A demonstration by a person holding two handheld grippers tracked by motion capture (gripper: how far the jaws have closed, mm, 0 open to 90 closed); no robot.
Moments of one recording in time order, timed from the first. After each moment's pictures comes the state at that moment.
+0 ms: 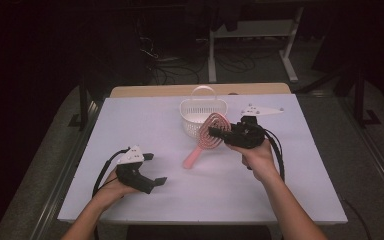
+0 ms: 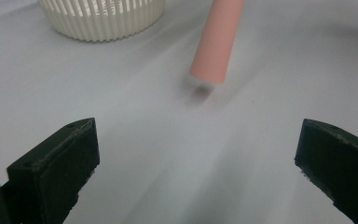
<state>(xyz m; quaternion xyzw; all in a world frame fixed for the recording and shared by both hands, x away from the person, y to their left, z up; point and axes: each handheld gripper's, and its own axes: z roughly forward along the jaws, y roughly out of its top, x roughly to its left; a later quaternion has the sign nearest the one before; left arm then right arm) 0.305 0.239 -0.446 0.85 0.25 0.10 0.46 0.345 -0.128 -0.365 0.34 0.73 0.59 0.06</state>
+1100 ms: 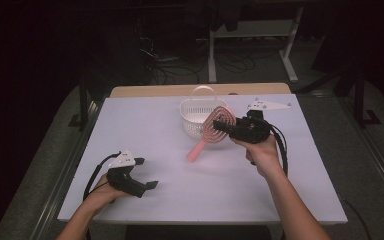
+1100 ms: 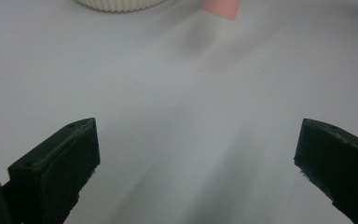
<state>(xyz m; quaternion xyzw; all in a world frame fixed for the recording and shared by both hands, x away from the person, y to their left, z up) 0.298 0.260 -0.450 0.85 0.27 0.10 0.44 0.349 -0.140 -0.351 0.35 0.71 0.60 0.07</state>
